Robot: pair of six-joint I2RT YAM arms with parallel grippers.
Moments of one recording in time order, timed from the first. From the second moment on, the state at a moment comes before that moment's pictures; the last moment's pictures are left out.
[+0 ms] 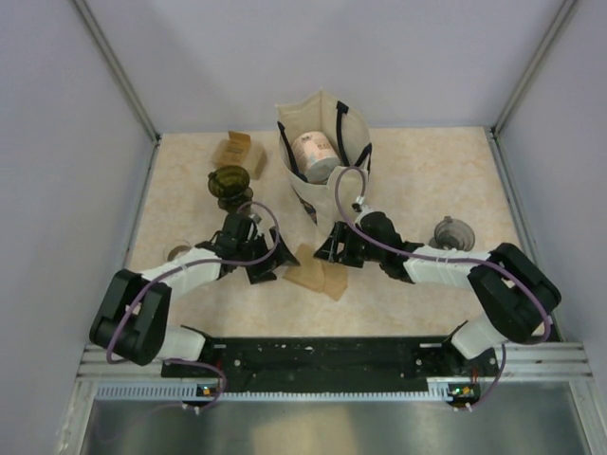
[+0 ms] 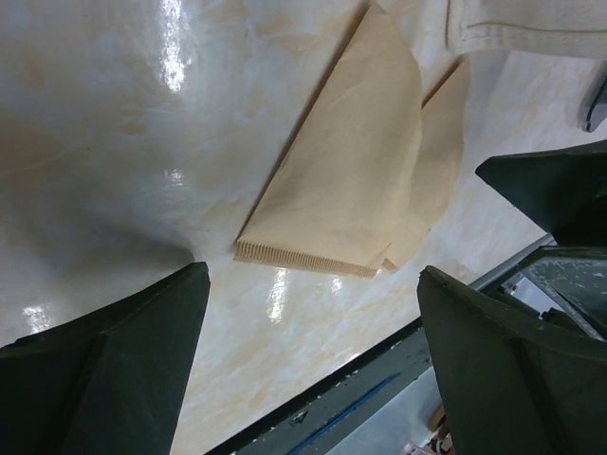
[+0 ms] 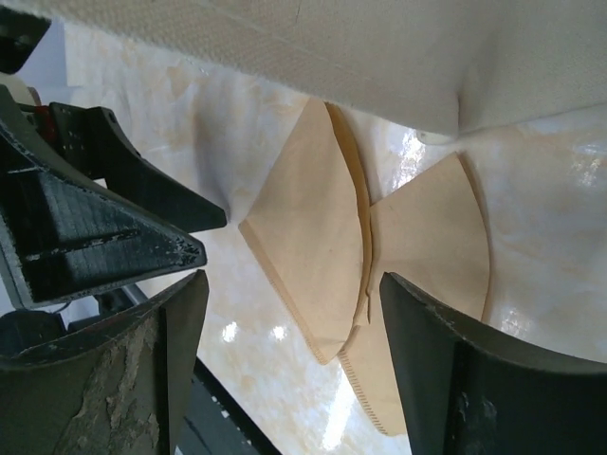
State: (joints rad) left arm -0.38 1.38 0.60 -0.15 0.43 -0.82; right arm 0.70 1.51 0.65 0.29 -0.24 0.84
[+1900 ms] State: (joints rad) left arm -0.63 1.18 0.27 0.27 -0.13 -1.17; right arm 0.74 1.59 0.67 0.28 -0.21 0.76
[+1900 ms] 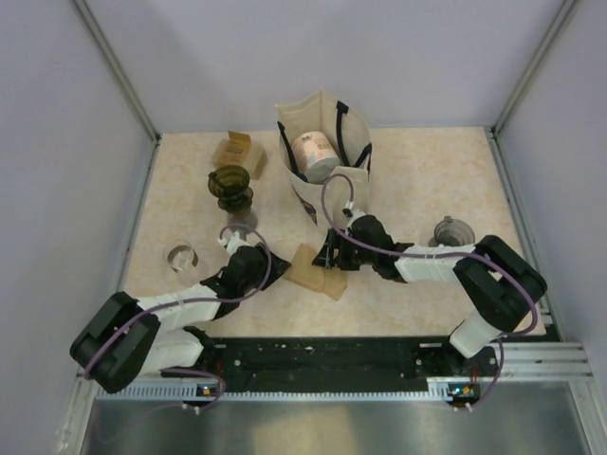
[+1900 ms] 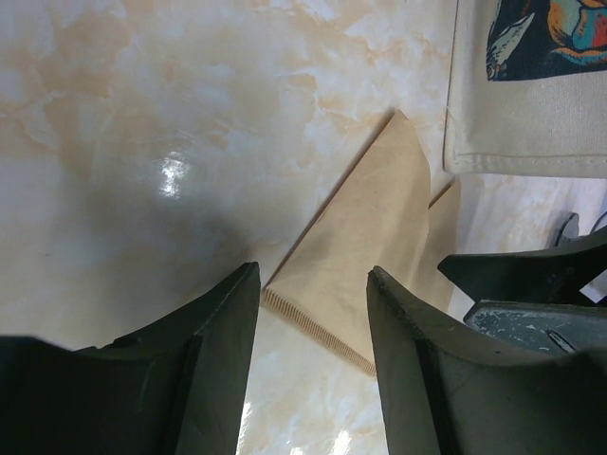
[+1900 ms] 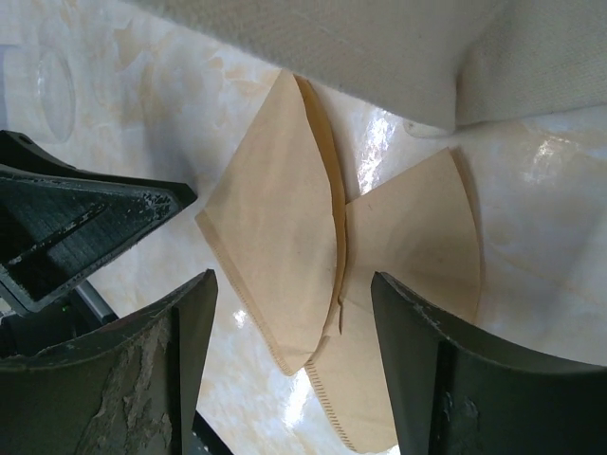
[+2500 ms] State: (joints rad) left arm -0.65 1.27 0.31 0.31 -0.13 -1.18; right arm 0.74 1.69 0.71 0.33 -0.27 0.82
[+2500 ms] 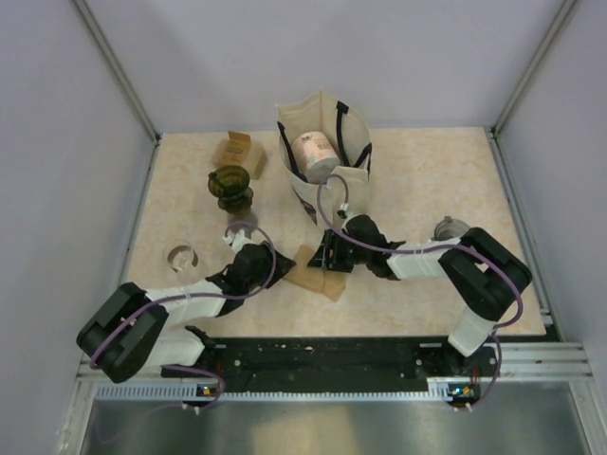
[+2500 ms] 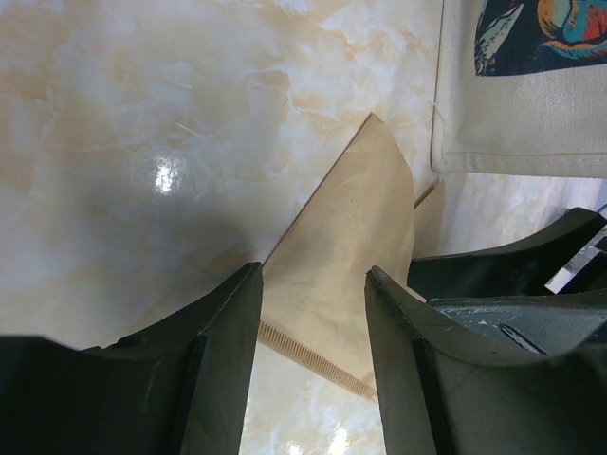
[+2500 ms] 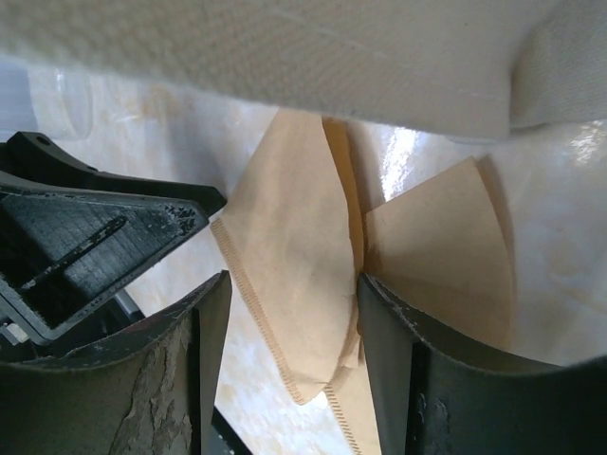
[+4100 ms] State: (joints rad) left arm -0.67 1.20 0.33 0.21 -0.12 -1.19; right arm 0.79 1.69 0.77 0.26 -0.24 0.72
